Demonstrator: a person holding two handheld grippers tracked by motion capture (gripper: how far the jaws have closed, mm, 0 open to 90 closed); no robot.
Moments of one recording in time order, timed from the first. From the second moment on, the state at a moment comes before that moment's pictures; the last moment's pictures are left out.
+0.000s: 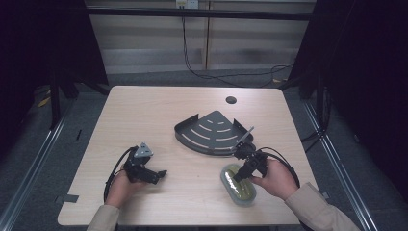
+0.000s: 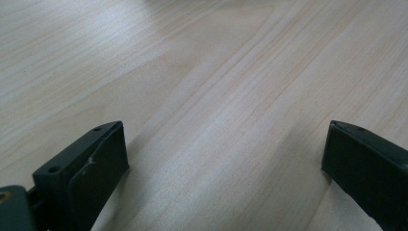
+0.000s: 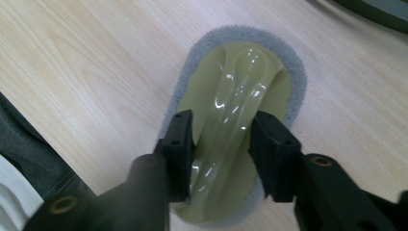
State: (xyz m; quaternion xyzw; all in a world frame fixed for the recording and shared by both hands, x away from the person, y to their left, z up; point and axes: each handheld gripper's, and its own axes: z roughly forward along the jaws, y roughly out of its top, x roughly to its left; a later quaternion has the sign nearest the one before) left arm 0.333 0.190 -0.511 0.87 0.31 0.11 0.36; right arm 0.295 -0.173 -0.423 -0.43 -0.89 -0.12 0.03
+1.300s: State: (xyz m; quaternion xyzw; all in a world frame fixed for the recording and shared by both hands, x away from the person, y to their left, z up) left arm 0.333 0.190 -0.511 0.87 0.31 0.11 0.36; right arm 0.341 -0.186 -0.359 -0.43 -0.89 -0.13 -0.01
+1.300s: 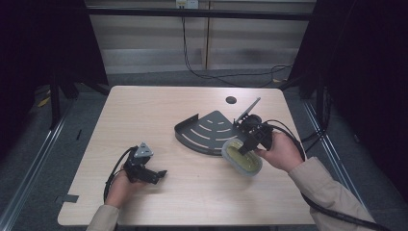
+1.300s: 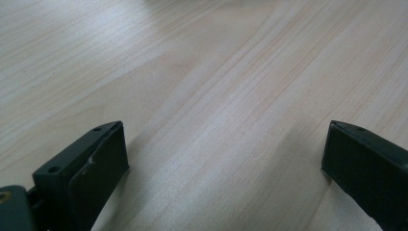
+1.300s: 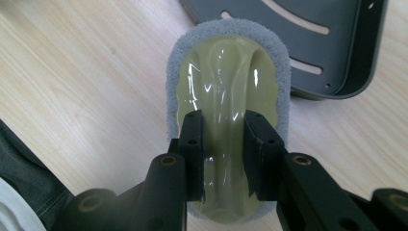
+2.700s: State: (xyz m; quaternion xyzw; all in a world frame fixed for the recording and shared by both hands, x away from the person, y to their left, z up) left arm 0.334 0.190 -0.510 0.87 0.31 0.11 0.36; right arm 0.416 -0.170 -0.336 -0.46 -0.88 -0.13 -0.05
